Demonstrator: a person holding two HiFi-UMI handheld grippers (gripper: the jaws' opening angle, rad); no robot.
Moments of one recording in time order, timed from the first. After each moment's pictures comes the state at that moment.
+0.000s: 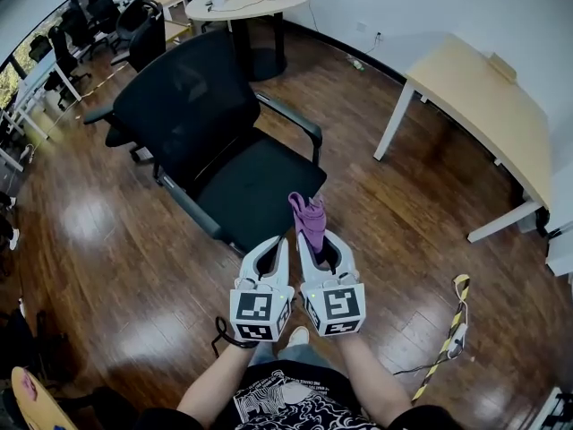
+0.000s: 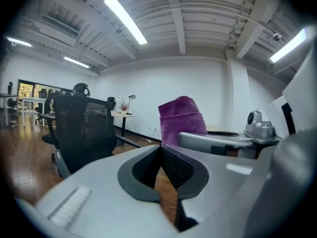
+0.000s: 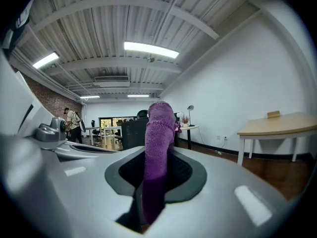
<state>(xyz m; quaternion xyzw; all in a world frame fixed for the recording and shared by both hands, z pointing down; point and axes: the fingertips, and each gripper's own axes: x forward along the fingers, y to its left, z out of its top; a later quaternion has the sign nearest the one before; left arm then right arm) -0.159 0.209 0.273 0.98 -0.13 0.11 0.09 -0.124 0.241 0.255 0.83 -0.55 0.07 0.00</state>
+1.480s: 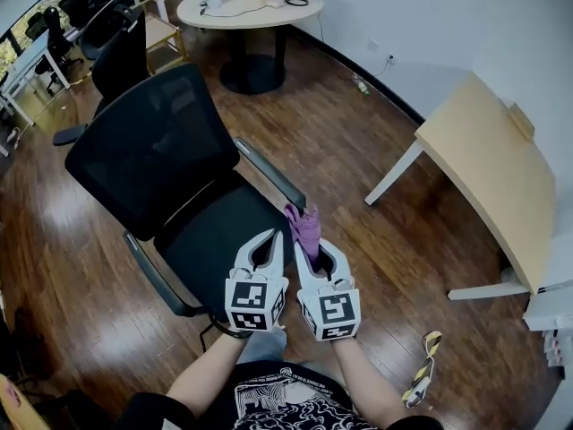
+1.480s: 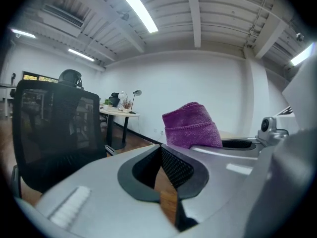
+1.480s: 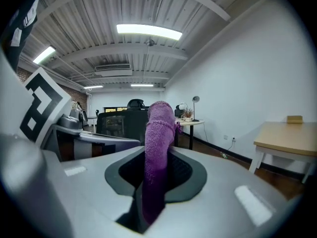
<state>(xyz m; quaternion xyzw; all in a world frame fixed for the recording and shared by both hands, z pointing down) 0.118 0.059 0.277 0.97 -0.16 0.11 0.13 0.136 0.109 0.268 0.80 -0.59 0.10 0.06</state>
